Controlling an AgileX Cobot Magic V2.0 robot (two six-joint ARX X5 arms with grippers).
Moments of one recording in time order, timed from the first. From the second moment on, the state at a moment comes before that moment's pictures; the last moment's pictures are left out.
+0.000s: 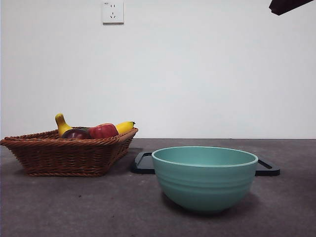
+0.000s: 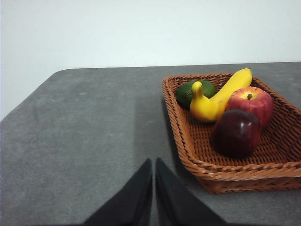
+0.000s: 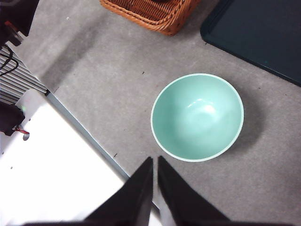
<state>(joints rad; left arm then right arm) 0.05 0.01 0.03 -0.12 0.10 0.04 0.61 0.80 0.90 -0.87 -0.37 0.23</state>
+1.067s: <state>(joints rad) 0.05 0.01 0.03 -0.18 0.10 0.01 0.61 0.80 0.90 -0.87 -0.37 0.23</state>
